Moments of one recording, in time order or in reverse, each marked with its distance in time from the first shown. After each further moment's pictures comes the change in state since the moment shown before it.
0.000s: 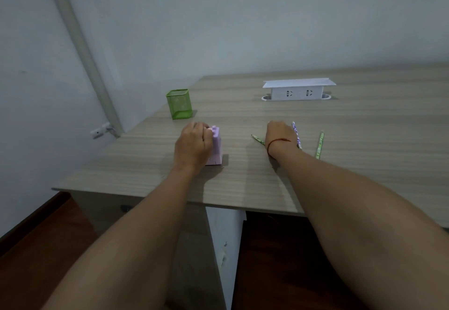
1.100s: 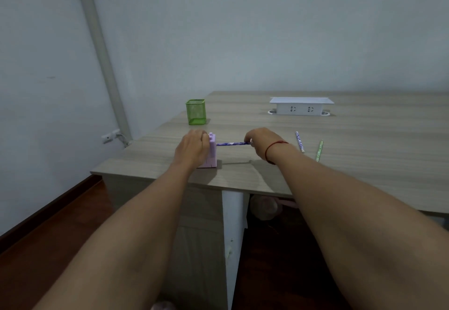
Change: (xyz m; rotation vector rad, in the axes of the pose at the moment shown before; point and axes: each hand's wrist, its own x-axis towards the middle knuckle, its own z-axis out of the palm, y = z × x) left_hand -0.022 -0.028 -0.055 -0.040 -0.175 -0.174; right_hand -0.077 -0.051 -0.051 -0.078 -0.201 -0.399
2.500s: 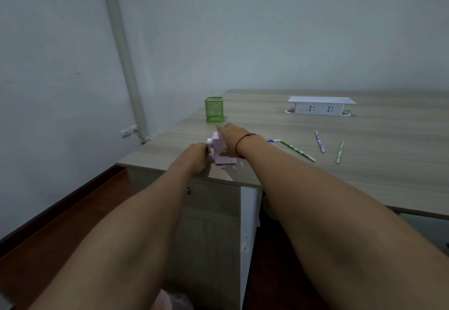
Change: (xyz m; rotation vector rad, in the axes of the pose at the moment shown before) left_hand -0.022 -0.040 -0.031 0.165 -0.302 -0.033; right_hand 0.018 -0.097 0.016 -0.038 0.053 -0.276
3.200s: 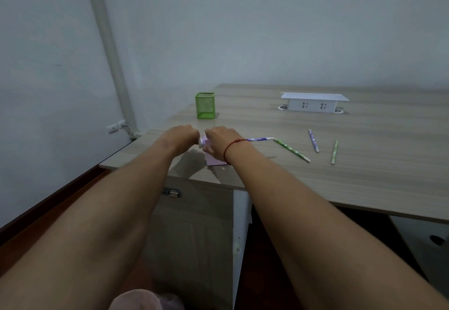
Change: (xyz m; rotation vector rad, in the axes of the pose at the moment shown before) left_hand 0.042 -0.003 -0.037 0.512 -0.036 0.303; right_hand 0.012 -0.006 0.010 -0.034 0.050 0.019
